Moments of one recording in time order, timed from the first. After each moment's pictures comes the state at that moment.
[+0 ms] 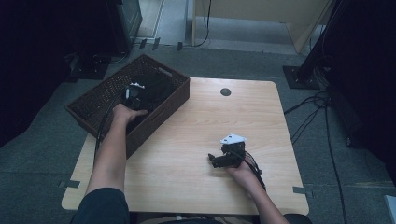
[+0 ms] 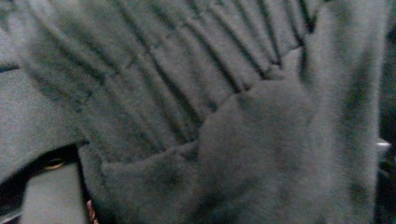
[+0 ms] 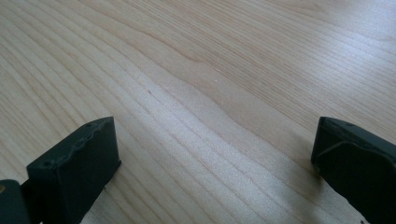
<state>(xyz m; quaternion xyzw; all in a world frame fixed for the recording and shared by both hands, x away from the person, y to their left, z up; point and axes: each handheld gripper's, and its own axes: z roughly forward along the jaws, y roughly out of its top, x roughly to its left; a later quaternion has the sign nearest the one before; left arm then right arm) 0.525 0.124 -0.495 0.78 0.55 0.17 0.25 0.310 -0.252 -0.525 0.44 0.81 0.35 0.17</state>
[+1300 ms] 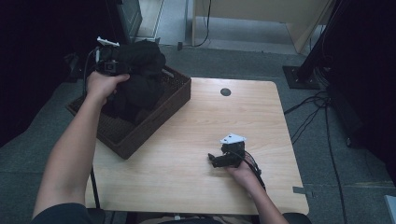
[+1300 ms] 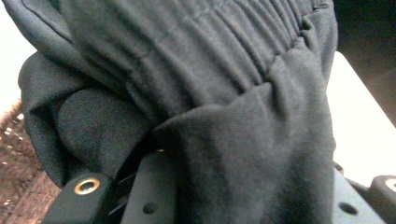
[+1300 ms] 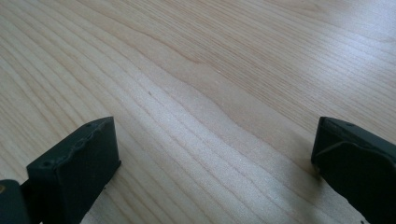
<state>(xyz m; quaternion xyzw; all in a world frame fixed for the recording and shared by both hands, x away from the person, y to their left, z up) 0.503 0.154 -0.300 0.73 0.54 0.09 0.40 0.311 -0.251 -0.525 0.44 0.81 0.35 0.17</state>
